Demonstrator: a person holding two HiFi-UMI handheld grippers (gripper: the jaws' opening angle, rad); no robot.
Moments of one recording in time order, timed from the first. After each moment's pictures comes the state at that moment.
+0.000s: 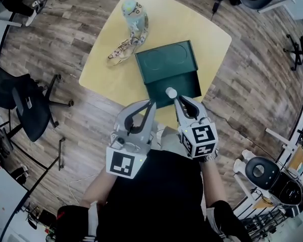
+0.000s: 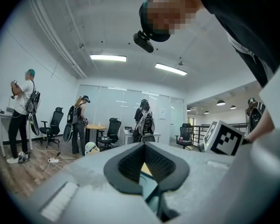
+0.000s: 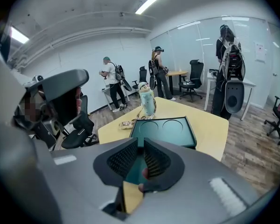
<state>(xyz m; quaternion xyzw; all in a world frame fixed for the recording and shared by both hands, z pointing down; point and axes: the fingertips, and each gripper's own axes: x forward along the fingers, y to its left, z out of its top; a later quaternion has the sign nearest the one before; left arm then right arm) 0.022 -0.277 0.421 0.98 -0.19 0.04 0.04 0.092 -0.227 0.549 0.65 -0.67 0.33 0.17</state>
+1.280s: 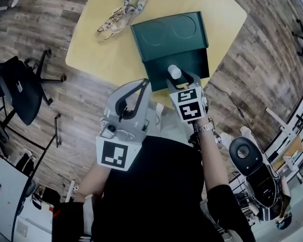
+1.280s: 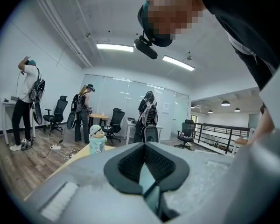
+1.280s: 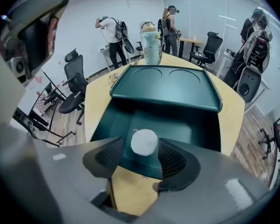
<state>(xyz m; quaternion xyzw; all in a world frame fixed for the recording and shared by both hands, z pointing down) 0.022 -0.300 0.473 0.97 -0.21 0.07 0.10 0.086 -0.213 0.700 0.54 -0.63 0.43 0.36</state>
